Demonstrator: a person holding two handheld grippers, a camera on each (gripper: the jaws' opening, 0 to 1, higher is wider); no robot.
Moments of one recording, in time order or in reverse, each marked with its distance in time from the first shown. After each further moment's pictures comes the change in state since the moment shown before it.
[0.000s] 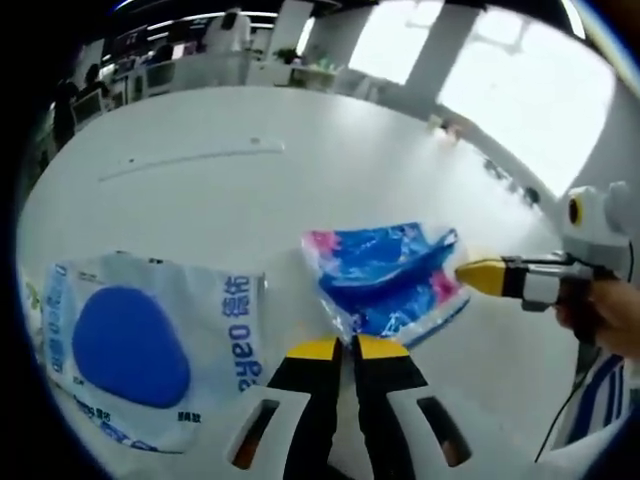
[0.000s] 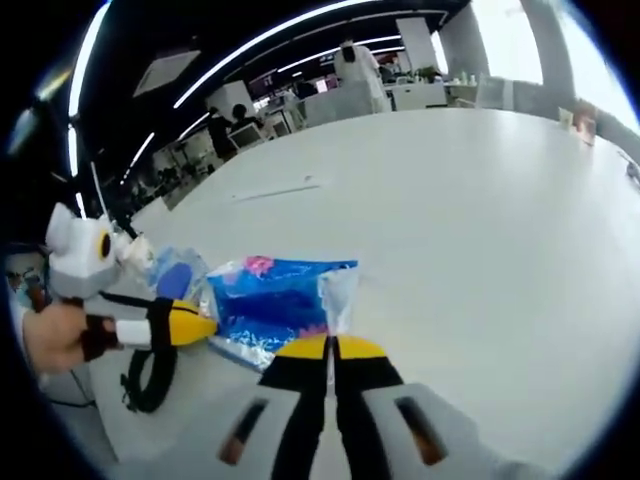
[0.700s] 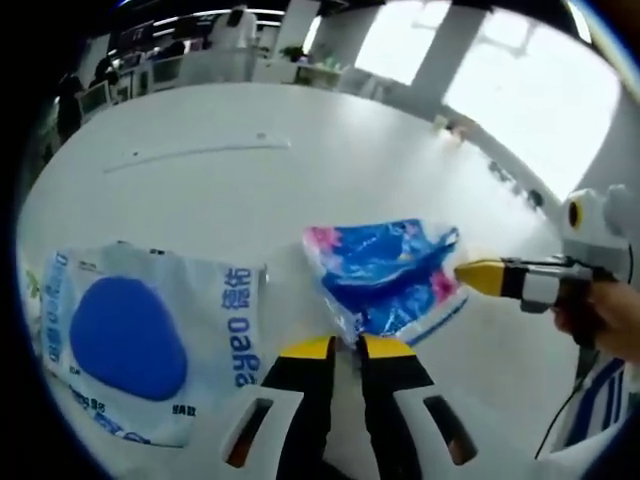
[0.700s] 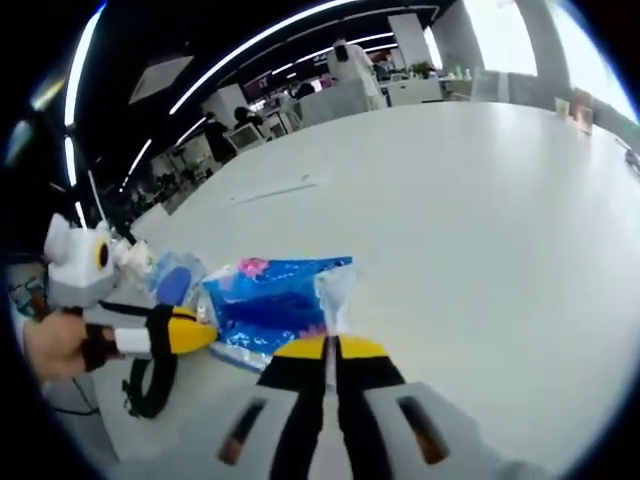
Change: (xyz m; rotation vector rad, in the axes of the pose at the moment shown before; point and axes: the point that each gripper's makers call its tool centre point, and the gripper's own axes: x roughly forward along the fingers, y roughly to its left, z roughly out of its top) left arm -0.001 -0.001 -0.005 -0.014 -0.003 0.014; right arm 0.001 0.000 0.000 0.014 -0.014 0.008
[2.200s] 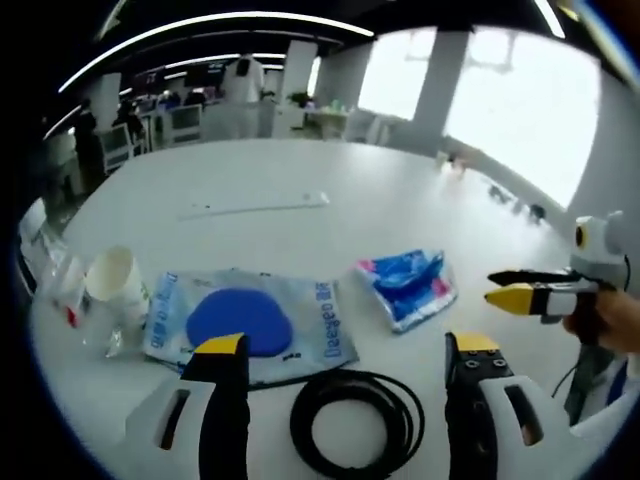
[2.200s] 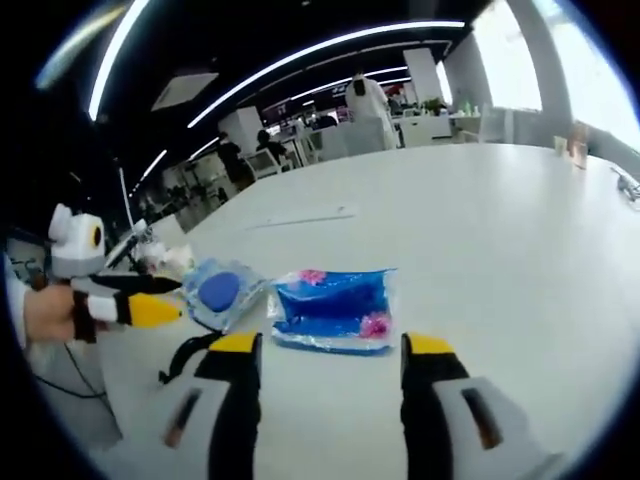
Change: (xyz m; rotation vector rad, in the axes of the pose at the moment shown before) left arm -0.117 0.036 0.011 0.070 -0.181 0.077; right arm -0.063 0.058 -0.003 -0.054 -0.134 0.004
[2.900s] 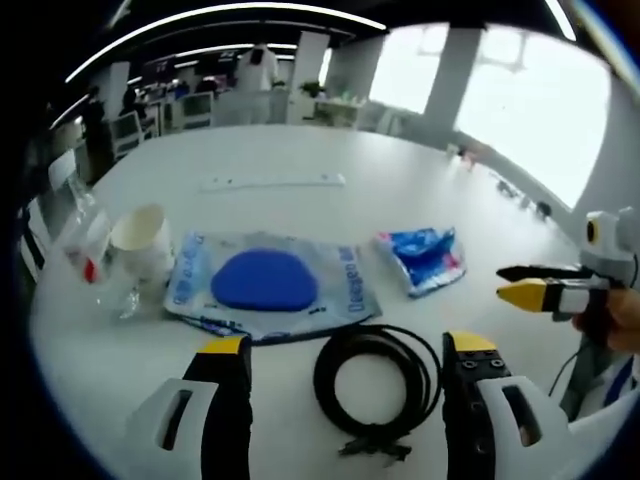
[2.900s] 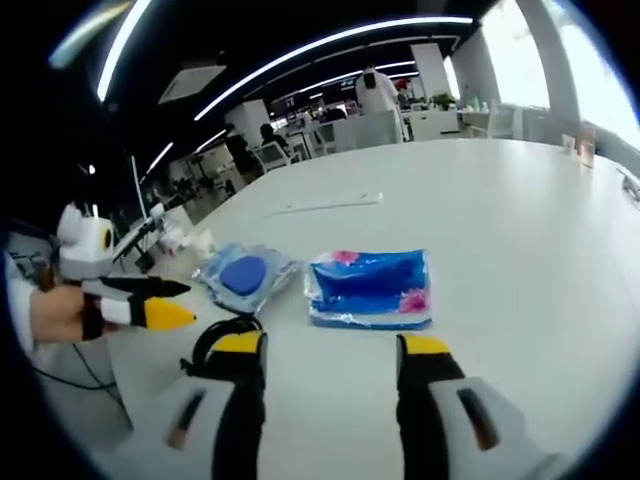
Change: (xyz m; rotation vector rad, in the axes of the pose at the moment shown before) left arm -0.027 0.023 -0.036 -0.041 0.039 0.041; right arm -0.005 0.042 -0.023 -0.018 0.035 0.042
